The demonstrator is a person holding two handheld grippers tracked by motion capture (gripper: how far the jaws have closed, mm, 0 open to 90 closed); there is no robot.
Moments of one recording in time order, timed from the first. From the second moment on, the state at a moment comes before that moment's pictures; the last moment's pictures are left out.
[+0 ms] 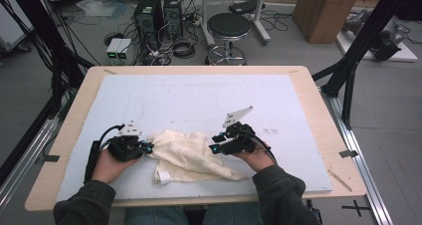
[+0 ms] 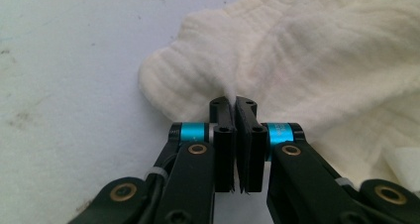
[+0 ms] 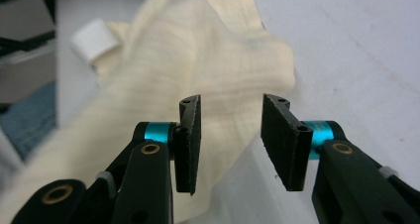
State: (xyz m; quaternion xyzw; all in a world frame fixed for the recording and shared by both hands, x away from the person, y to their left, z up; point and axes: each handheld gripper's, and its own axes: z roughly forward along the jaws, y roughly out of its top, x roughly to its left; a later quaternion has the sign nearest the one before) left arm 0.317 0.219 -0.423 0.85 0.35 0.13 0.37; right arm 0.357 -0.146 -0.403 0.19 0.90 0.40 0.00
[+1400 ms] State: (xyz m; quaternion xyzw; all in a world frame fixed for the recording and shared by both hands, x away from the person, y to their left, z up) left arm 0.320 0.207 -0.426 0.83 0.35 0.08 0.43; right arm 0.375 -0.180 -0.416 0.29 0.88 0.36 0.08
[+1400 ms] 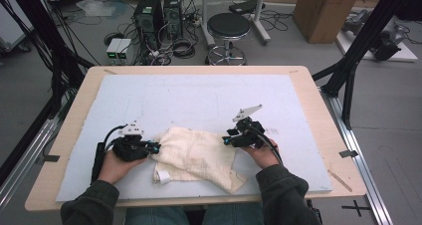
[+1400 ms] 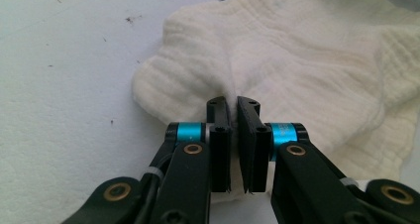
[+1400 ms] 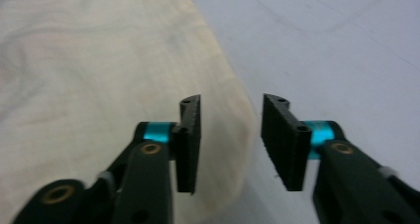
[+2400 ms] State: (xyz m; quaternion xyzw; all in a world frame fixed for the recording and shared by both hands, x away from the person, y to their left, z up) left arm 0.315 0.199 -0.428 0.84 0.32 0.05 0.43; right arm 0.381 -0.180 -0.431 0.31 0.89 0.33 0.08
